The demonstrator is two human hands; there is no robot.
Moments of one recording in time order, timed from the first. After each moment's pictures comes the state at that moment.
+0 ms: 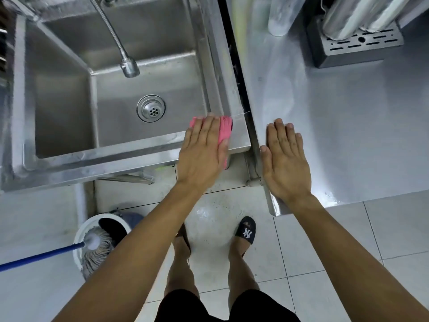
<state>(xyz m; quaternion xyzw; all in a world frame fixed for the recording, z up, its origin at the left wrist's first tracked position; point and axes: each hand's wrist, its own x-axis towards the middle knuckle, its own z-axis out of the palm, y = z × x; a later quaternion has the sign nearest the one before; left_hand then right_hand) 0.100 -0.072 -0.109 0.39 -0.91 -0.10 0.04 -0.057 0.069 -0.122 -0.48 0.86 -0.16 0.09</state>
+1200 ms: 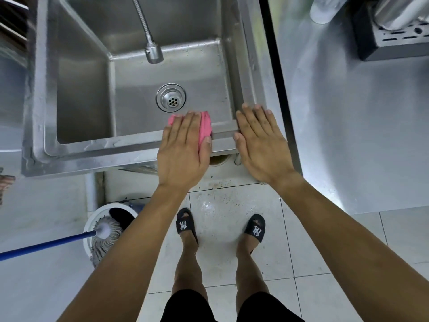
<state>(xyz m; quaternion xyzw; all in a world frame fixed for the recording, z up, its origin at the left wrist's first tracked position) 0.192 -0.116 -0.115 0.44 -0.89 -0.04 0.07 0.006 -0.023 -0.124 -0.63 0.77 -0.10 0.04</state>
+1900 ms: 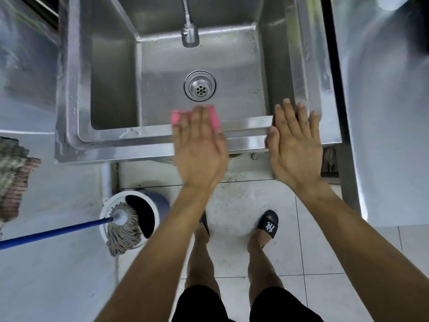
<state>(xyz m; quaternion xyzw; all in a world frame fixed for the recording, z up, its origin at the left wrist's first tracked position) 0.225 -0.131 -0.112 0.54 -0.84 -0.06 0.07 0.054 -0.042 -0.130 -0.54 0.83 -0.15 0.00</state>
